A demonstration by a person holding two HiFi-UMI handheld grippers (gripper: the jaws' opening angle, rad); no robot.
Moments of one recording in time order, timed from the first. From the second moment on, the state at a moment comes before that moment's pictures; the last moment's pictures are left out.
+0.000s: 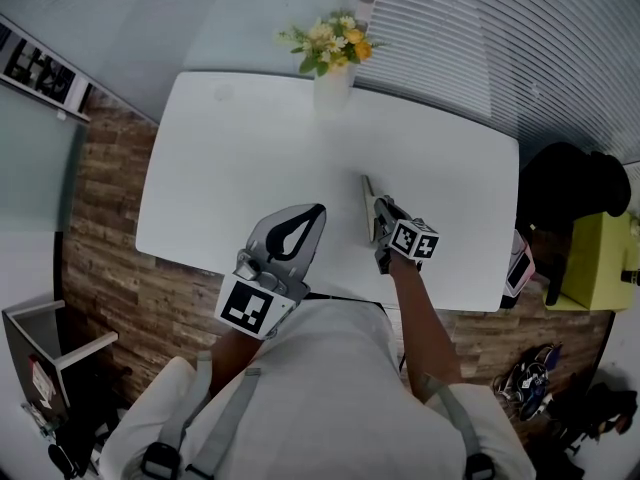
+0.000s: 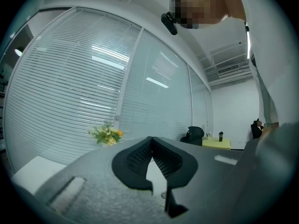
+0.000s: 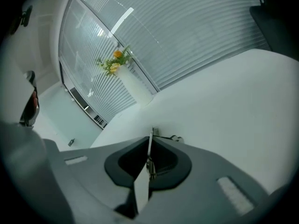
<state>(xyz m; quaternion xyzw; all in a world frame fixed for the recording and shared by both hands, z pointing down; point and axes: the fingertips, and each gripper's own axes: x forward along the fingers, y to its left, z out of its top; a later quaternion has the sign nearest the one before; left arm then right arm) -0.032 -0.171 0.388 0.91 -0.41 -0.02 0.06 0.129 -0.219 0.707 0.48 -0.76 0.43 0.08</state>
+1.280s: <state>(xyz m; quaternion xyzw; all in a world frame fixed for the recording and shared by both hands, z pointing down) 0.020 -0.150 0.368 0.91 -0.42 -0.03 0.05 0.156 -0.193 0.467 0.48 -0.86 0.20 0.05</state>
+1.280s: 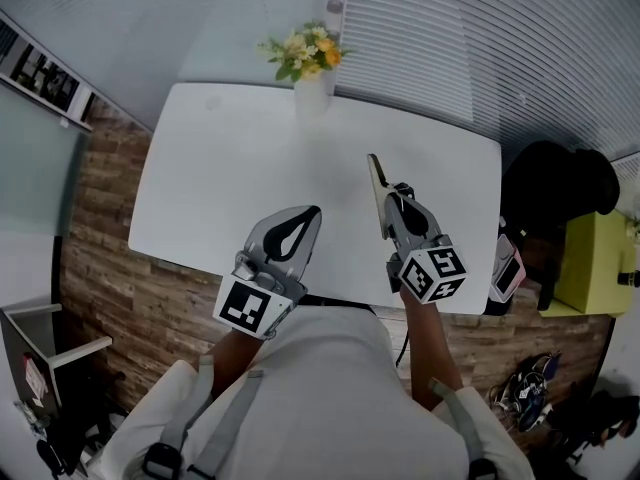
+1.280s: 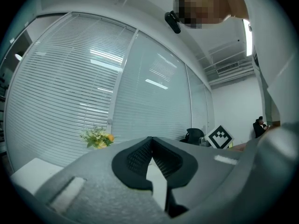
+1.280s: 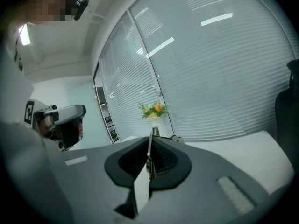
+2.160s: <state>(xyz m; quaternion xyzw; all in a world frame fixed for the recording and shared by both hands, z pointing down) 0.055 -0.145 0.332 0.91 -0.41 -0.03 0.04 0.178 -0.137 0.327 0.48 -0.88 0.02 0.06</state>
